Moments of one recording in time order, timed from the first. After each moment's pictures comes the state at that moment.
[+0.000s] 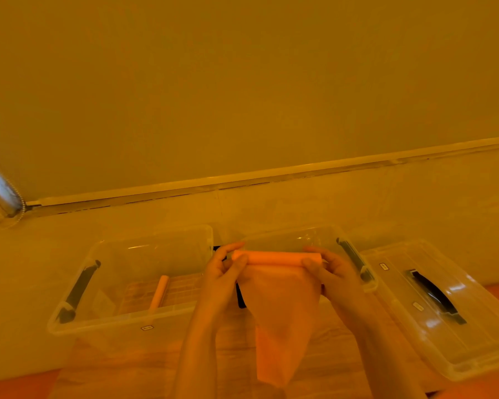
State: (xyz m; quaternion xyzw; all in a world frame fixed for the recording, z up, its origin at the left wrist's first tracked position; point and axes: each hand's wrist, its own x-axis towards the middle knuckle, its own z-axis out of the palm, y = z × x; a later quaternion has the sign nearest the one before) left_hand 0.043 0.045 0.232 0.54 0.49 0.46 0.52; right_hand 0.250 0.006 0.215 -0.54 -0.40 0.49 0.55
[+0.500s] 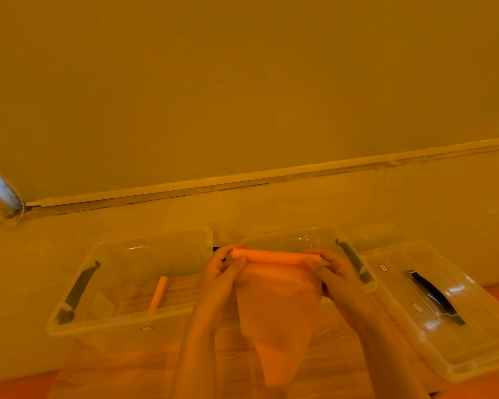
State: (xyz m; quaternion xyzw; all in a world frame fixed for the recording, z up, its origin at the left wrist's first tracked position) left_hand 0.044 0.049 0.229 0.51 0.47 0.47 0.54; right_hand 0.254 0.002 0.222 -0.54 -0.42 0.49 0.54
